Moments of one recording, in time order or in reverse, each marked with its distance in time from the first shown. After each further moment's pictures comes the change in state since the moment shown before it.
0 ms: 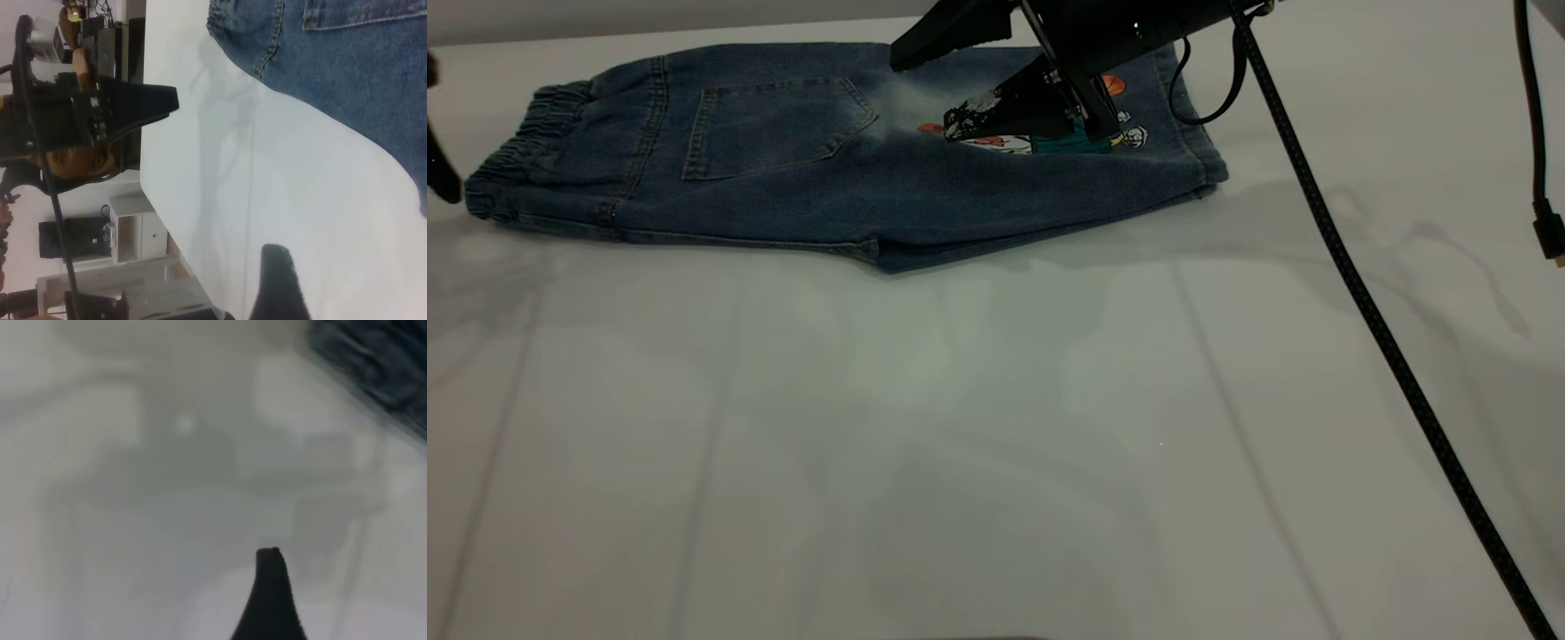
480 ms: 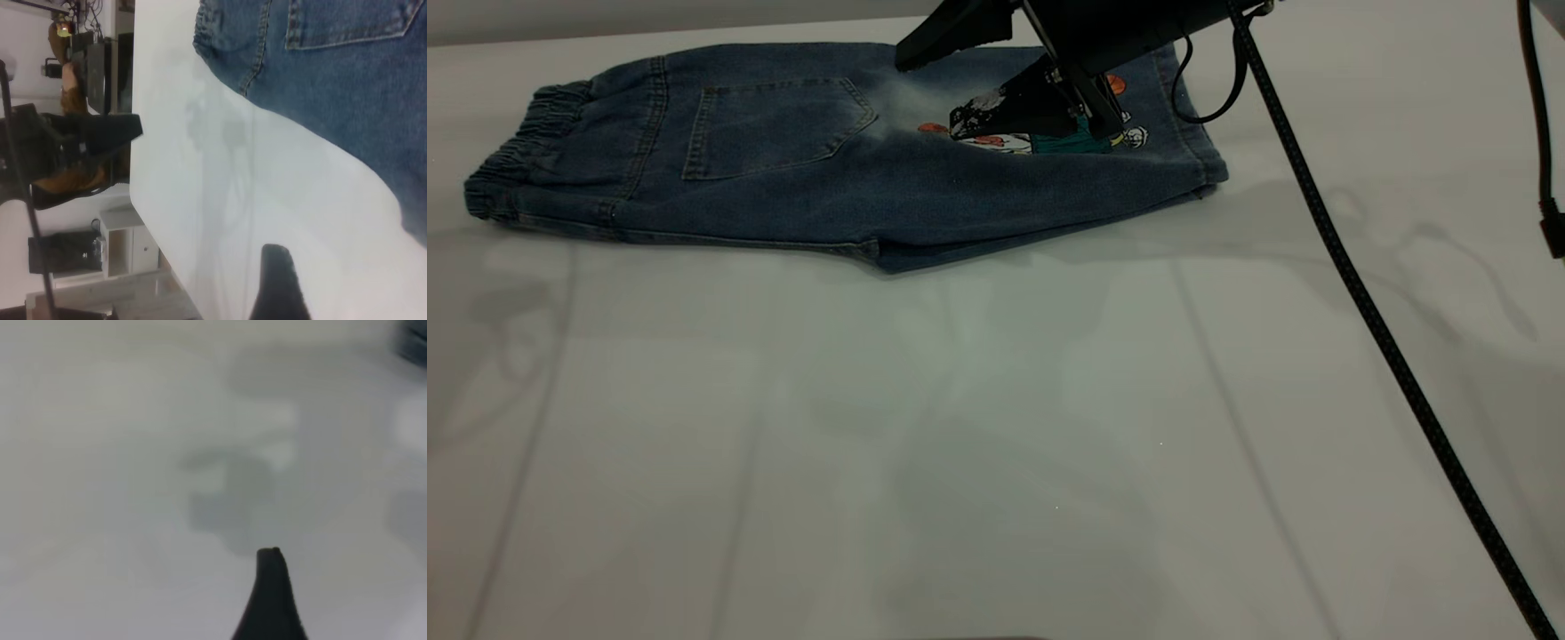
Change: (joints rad) left arm -0.169 -0.104 0.063 0.604 0.017 -0.394; right arm 0.000 0.000 0.000 0.004 -0.035 0.000
